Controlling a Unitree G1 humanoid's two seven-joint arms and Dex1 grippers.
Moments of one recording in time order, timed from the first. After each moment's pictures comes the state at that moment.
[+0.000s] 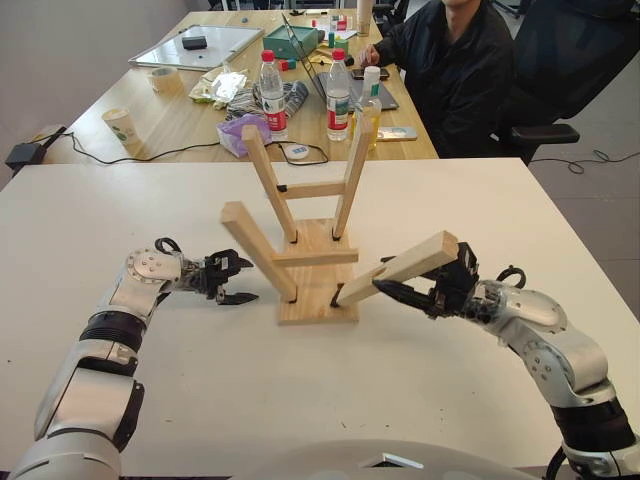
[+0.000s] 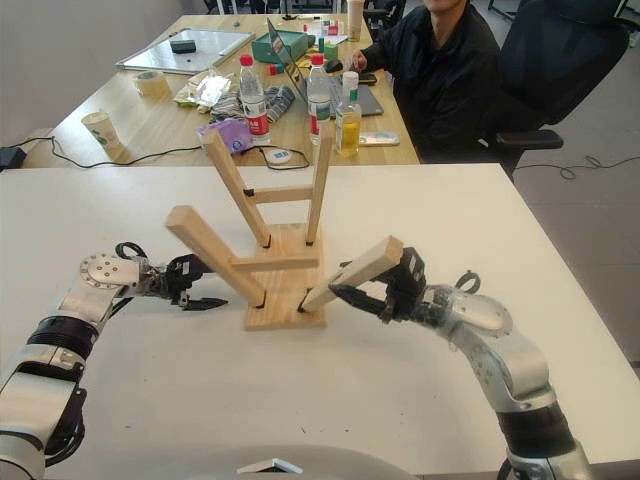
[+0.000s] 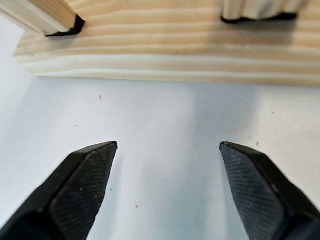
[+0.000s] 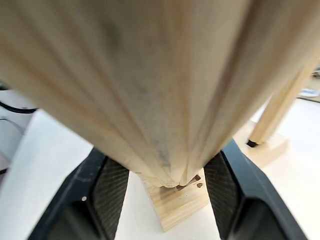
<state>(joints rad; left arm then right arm) -0.51 0.68 -0.23 0.80 0.04 -0.30 -1.18 0.02 -0.57 0.12 -0.41 0.66 0.45 0.86</state>
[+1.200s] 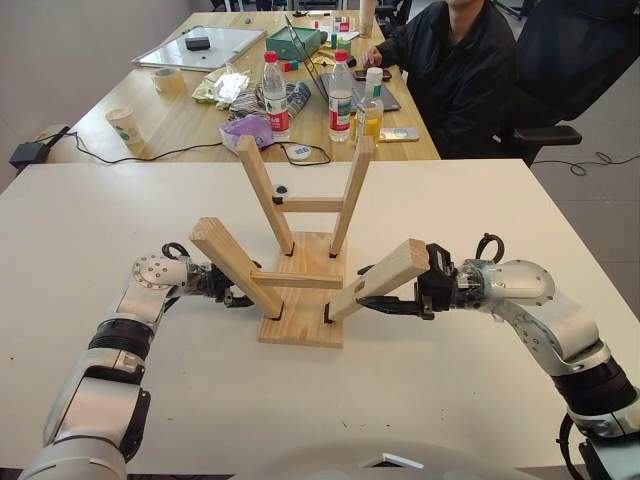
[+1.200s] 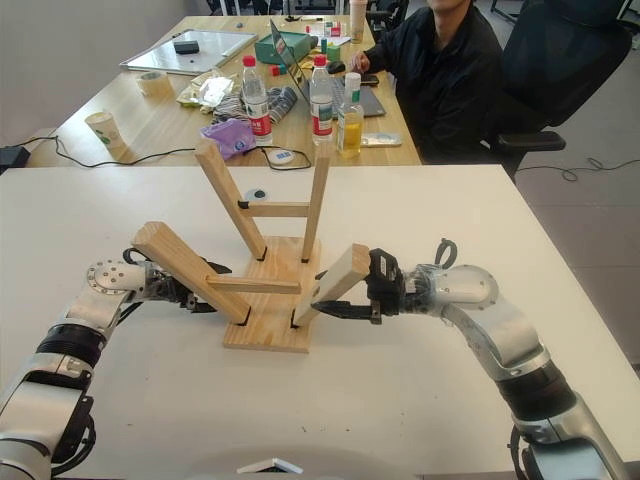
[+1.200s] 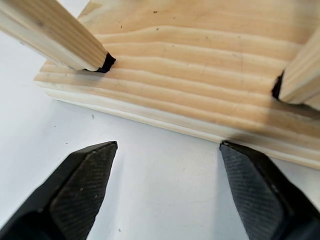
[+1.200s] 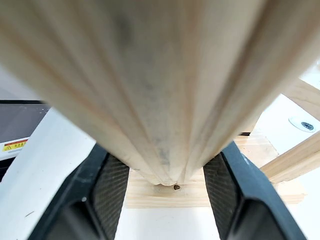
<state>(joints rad) -0.45 0.64 -0.20 0.72 0.01 -0.27 -1.18 -0.24 -0.69 0.27 -0.28 0.54 0.33 1.02</state>
